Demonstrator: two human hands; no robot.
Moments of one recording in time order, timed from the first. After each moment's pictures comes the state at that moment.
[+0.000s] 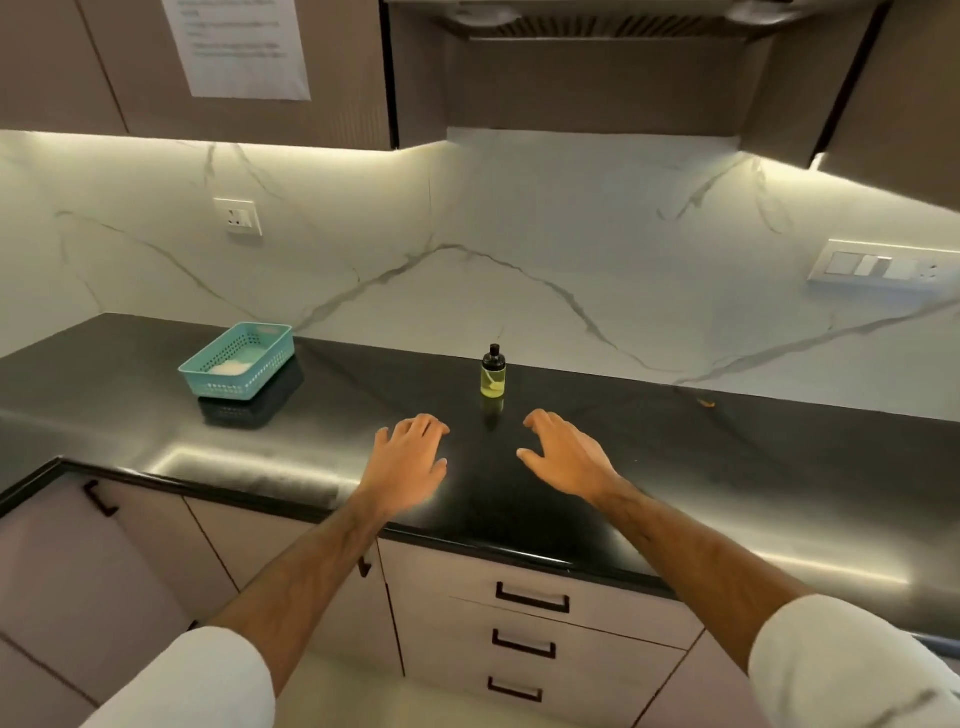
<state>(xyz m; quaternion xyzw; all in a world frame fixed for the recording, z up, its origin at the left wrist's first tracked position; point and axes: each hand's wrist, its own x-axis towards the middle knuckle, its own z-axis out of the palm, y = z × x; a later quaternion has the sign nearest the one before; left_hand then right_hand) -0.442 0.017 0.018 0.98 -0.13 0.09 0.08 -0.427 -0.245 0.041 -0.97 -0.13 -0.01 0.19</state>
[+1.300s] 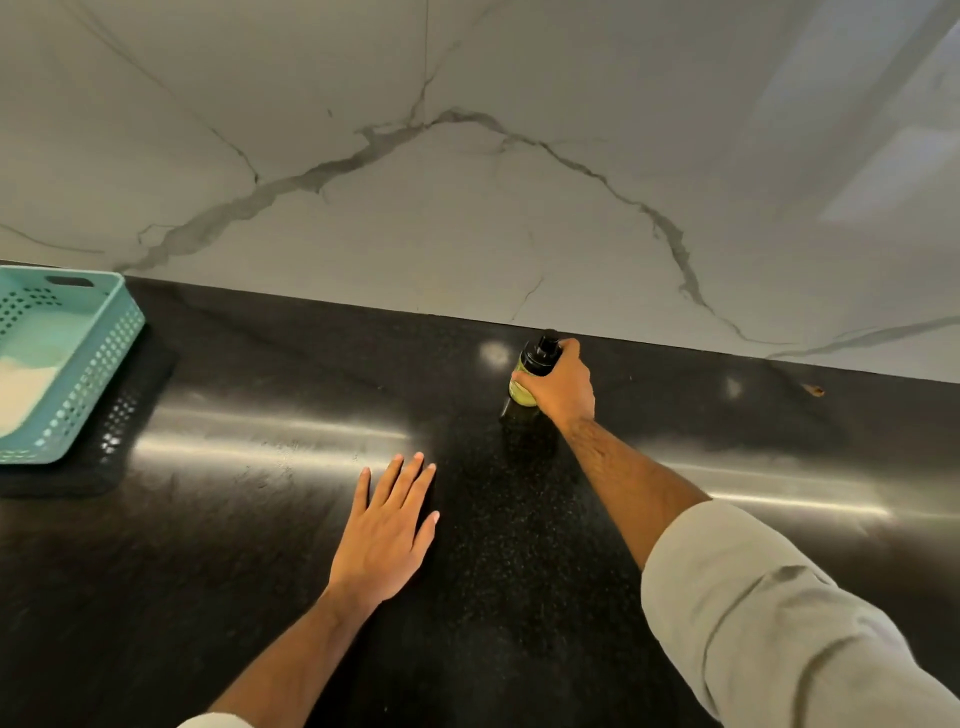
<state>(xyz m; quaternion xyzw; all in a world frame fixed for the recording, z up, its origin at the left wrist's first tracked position) -0.149 0.128 -0.213 0.98 -0.18 -0.03 0.07 -0.015 -0.138 -0.113 -0.89 0.22 -0.03 0.40</state>
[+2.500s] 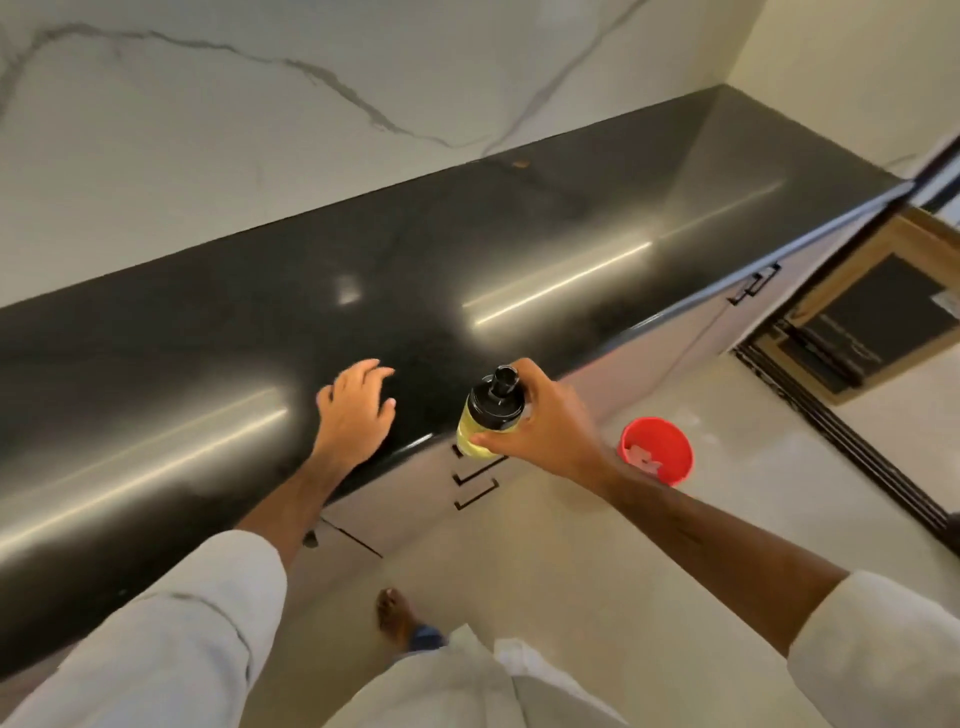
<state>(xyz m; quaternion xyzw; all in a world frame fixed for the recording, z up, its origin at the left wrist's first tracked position) -0.297 0.029 -0.154 0.92 -0.35 -0.05 0.17 -0.517 -0.158 -0.041 -0.88 0.21 -0.08 0.41</state>
